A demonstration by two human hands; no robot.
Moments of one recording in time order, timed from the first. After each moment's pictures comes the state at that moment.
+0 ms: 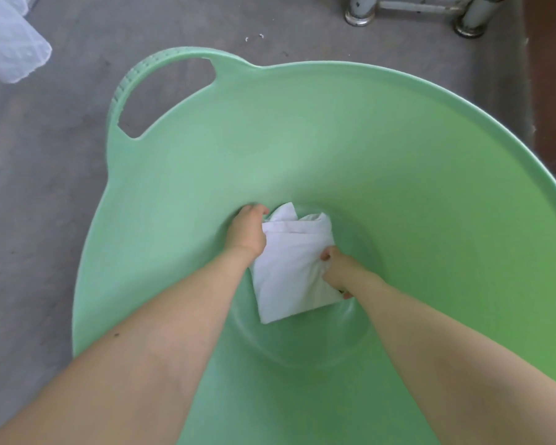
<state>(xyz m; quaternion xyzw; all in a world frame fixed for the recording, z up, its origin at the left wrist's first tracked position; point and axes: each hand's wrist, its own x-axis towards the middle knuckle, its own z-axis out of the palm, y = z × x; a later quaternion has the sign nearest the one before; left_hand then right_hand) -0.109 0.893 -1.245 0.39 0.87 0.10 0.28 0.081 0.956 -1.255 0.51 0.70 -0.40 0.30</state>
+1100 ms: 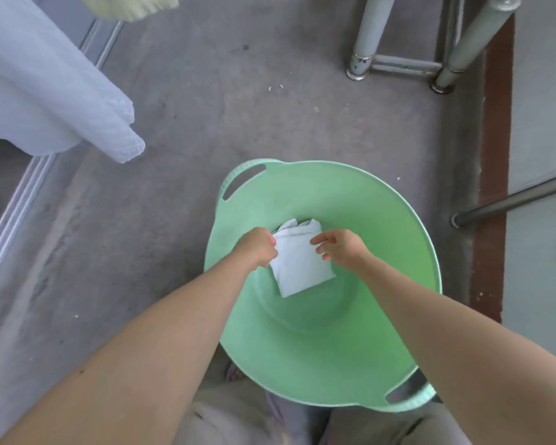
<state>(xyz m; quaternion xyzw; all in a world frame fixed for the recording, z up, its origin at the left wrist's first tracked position) -0.090 0.856 -0.981 0.25 0.83 0.06 0.49 0.064 0.959 -0.994 0.49 0.69 -0.51 0.15</state>
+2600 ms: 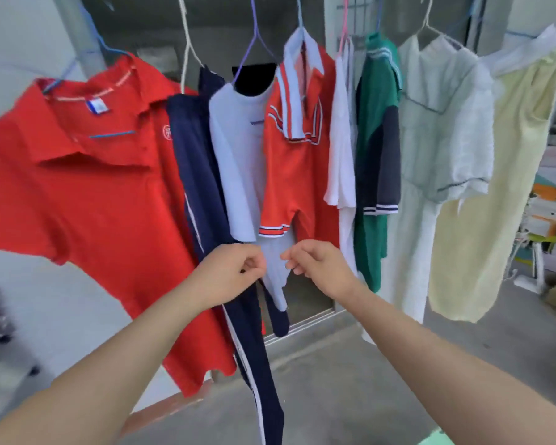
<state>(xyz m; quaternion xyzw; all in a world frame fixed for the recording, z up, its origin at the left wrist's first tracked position) -0.040 0.402 -0.209 0.23 0.95 0.22 -0.06 -0.058 0.594 -0.261 -0.14 0.79 -0.60 -0.07</state>
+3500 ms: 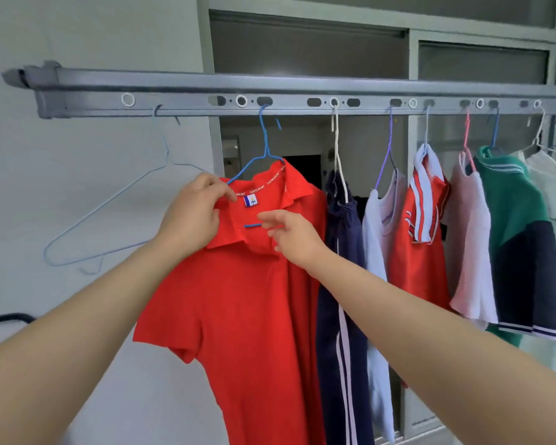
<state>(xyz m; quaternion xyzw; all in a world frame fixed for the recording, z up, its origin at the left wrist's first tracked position) -0.117 0.140 -0.013 0.16 0.87 0.10 -0.46 -0.154 0.322 -0.056 -0.28 0.79 -0.50 -0.19</state>
